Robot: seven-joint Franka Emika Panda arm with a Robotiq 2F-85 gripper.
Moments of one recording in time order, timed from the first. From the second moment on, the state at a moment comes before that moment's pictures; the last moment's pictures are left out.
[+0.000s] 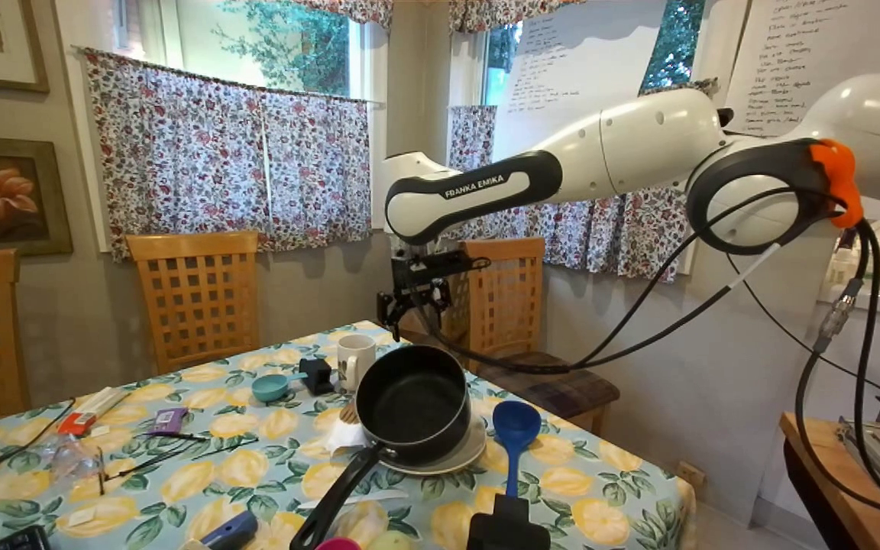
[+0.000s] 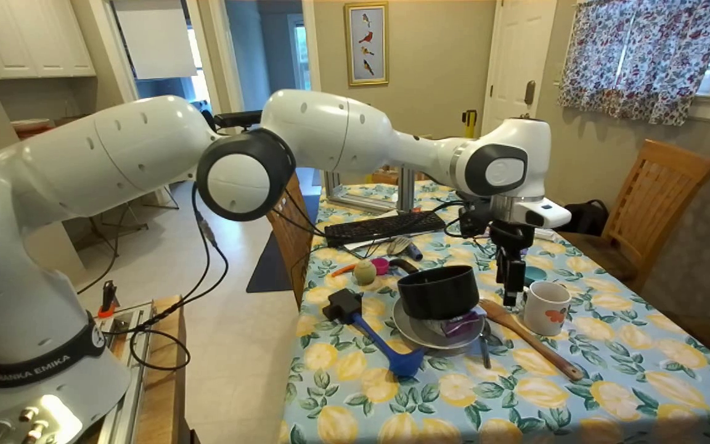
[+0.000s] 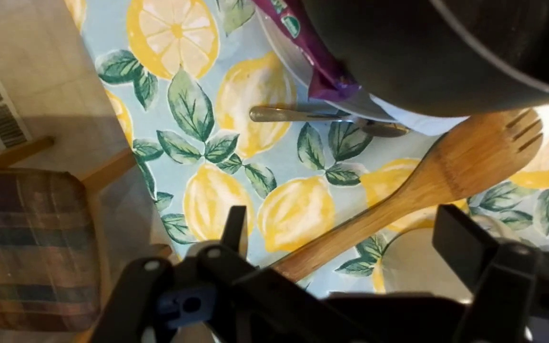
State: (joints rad) arm -0.09 1.29 -0.18 -0.58 0.03 1.84 0.53
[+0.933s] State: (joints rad) arm -0.09 1.30 -0.21 -0.55 -0.09 1.85 -0.19
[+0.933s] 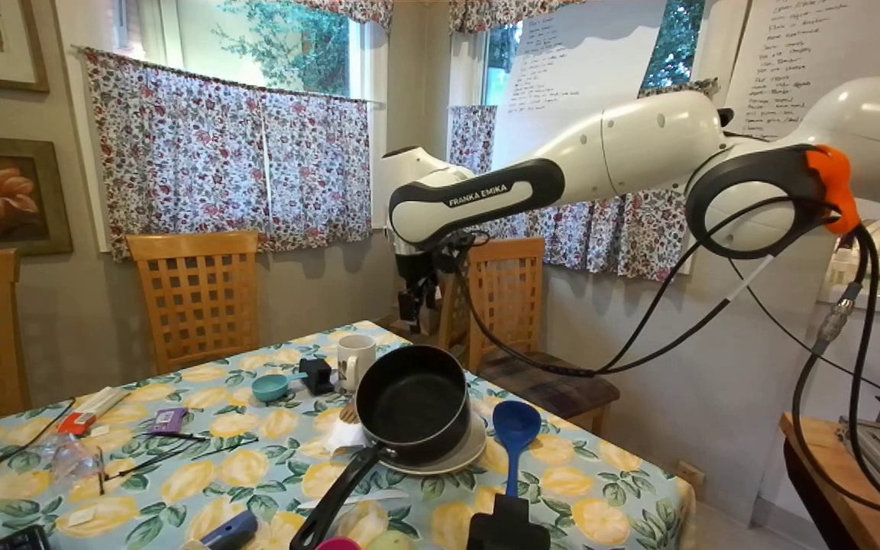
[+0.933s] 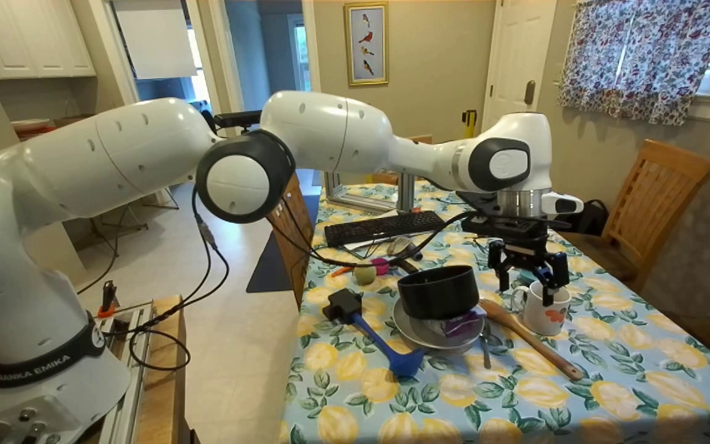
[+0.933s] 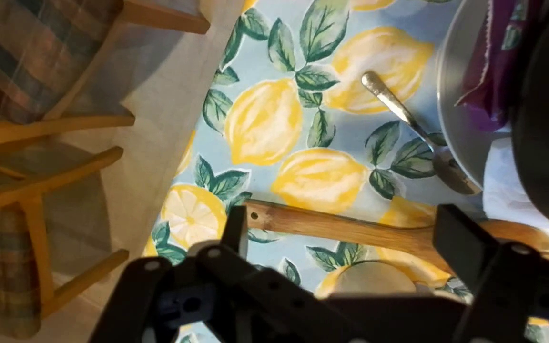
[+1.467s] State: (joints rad) arm -0.09 1.30 -0.21 -0.54 -0.09 1.90 -0.40
